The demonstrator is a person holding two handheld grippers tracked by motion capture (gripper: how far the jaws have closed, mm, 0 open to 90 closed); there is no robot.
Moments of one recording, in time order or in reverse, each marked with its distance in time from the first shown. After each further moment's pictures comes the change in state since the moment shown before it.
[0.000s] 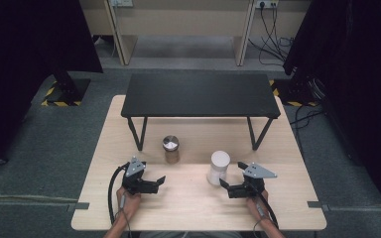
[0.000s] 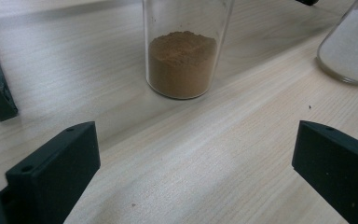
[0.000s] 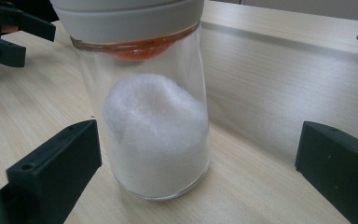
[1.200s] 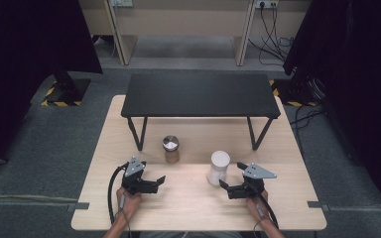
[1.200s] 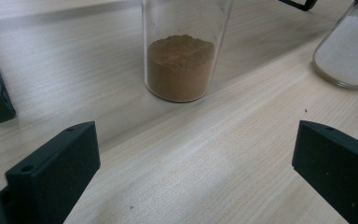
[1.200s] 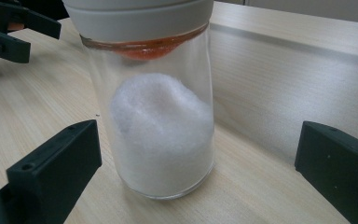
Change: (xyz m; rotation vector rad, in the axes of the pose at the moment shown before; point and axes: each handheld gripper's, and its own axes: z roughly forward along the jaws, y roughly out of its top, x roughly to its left) left arm 0.003 -0.003 -0.001 -0.017 -0.016 -0.012; right arm -0.001 0.000 0.000 0.000 0.014 -0.012
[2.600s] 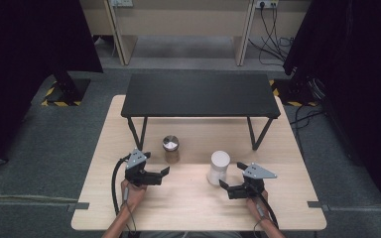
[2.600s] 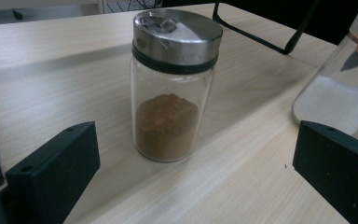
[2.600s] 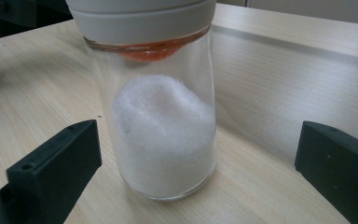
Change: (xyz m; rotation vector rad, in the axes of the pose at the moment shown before) left arm -0.003 0.021 0.008 -0.091 -0.021 -0.013; right arm -0.001 -0.001 0.000 -0.006 0.009 0.000
